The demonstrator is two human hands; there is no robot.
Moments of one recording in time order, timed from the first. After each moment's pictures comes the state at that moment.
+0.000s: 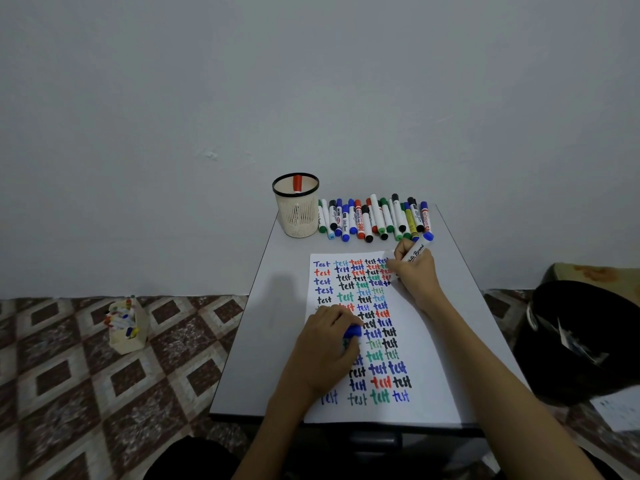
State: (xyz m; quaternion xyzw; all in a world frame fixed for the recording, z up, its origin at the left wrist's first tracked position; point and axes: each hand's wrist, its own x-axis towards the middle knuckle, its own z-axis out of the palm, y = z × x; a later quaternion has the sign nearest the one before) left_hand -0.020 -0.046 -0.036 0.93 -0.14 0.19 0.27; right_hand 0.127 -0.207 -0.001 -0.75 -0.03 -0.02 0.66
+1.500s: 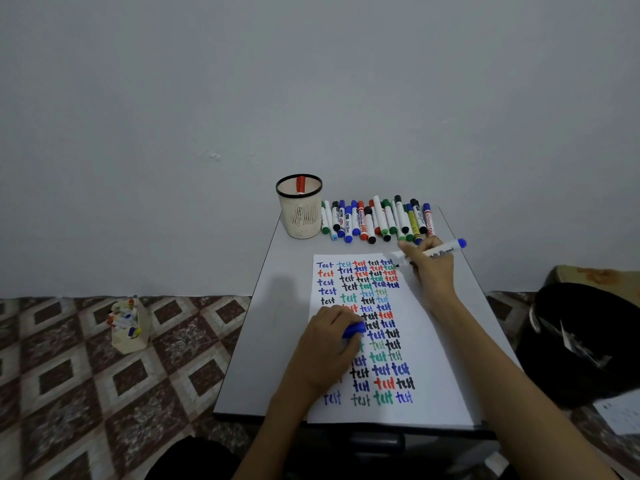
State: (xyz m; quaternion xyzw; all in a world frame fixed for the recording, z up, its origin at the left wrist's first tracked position) left_hand -0.020 -0.045 -0.033 0.92 -0.14 0.18 0.32; right_hand 0.118 -0.216 0.011 -0.62 -0.01 -0.08 0.78
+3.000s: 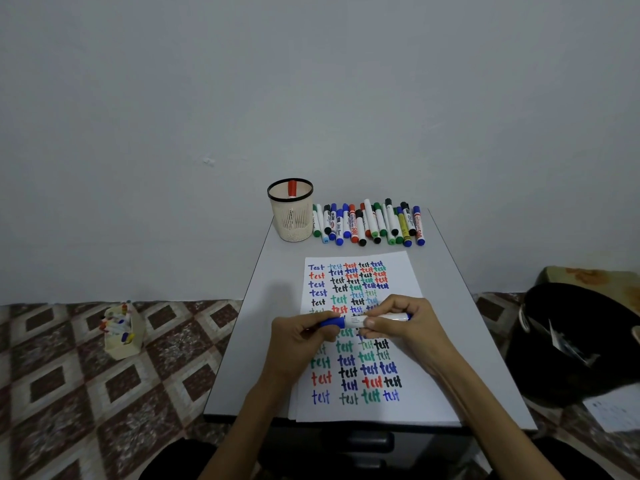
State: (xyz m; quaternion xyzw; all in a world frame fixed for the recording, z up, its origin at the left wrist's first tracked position) left_hand -0.027 -0.028 -0.024 0.78 -0.05 0.18 0.60; right_hand 0.030 -0.228 -0.002 -0.60 -0.13 0.15 0.77
